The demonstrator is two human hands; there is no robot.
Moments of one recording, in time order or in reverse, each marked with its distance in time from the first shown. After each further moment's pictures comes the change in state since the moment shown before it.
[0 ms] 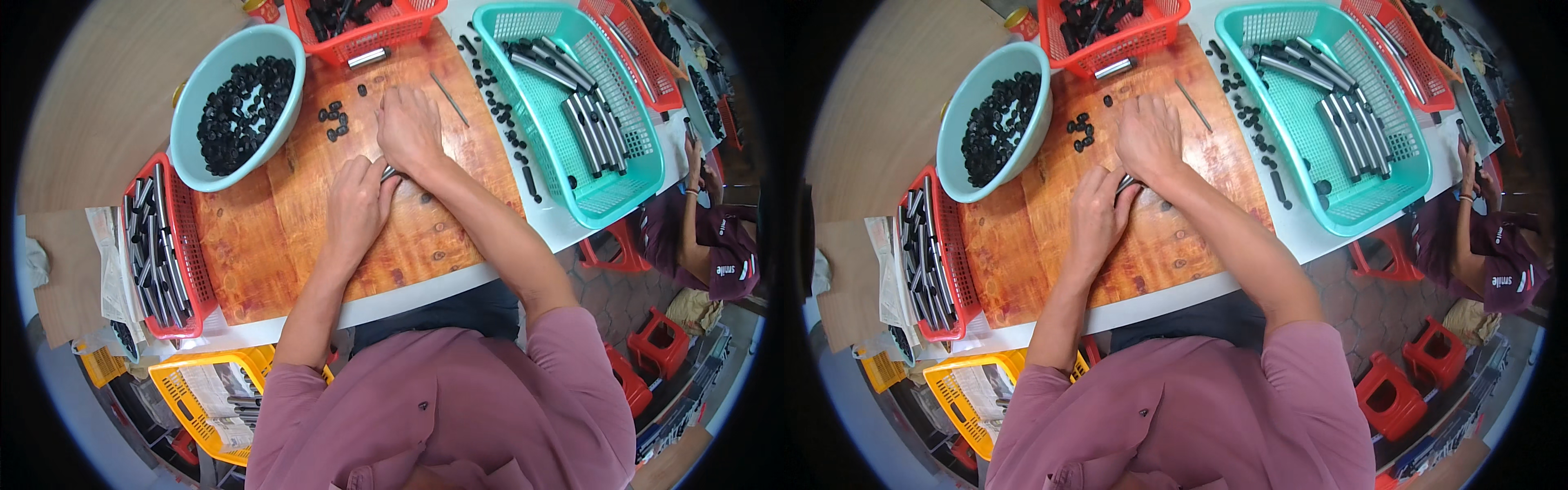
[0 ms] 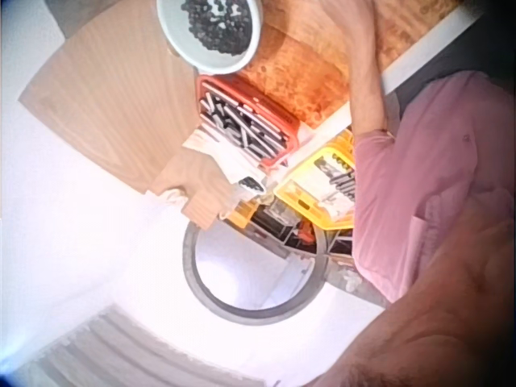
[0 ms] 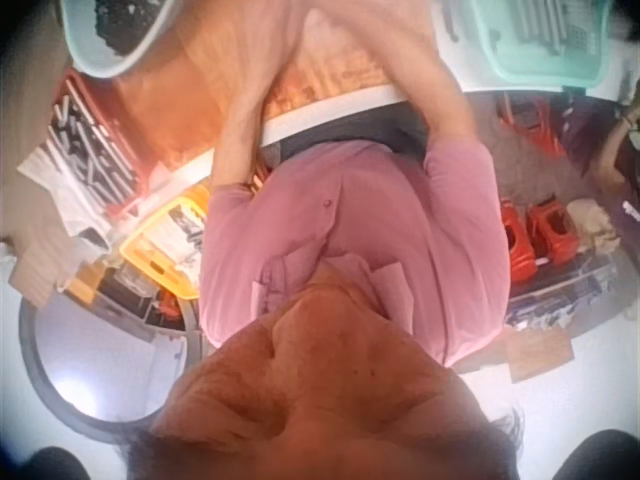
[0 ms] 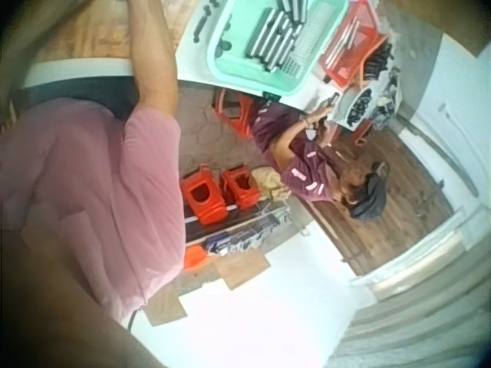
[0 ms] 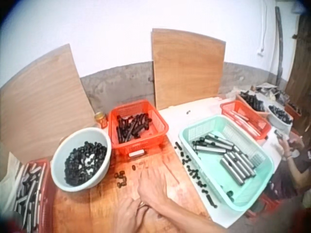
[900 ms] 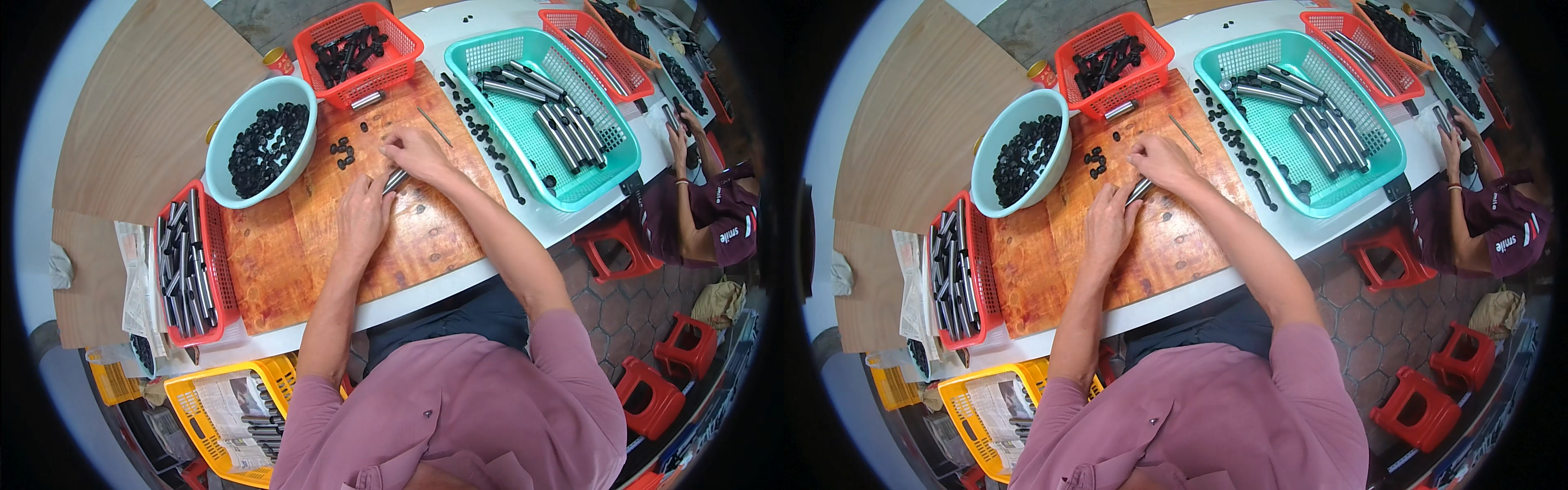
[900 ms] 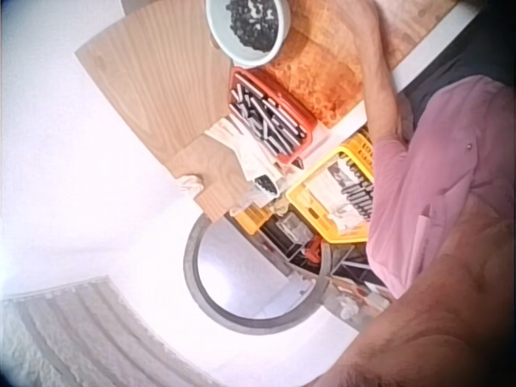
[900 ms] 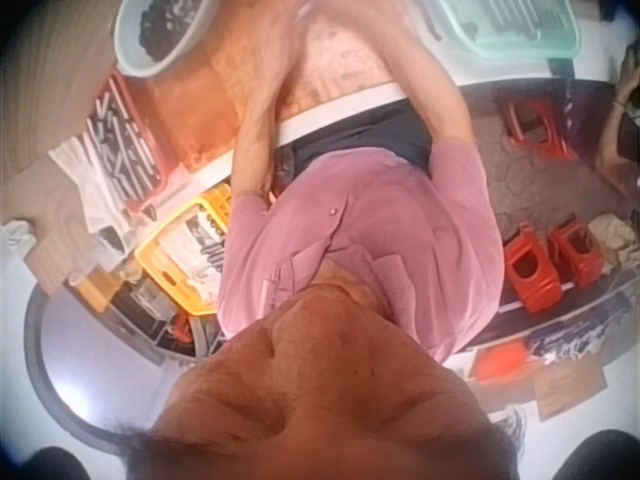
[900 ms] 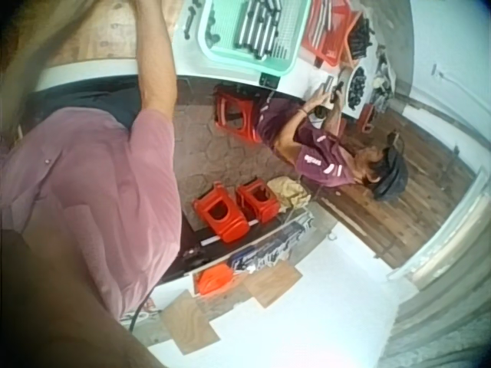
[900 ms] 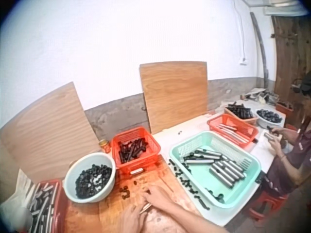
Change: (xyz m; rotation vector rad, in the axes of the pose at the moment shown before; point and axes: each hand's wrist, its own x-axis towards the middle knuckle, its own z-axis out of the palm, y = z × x) left_hand 0.001 0.015 -0.011 0.126 -0.002 -0.003; right_hand 0.002 0.023 -0.034 0.578 -0.253 0.192
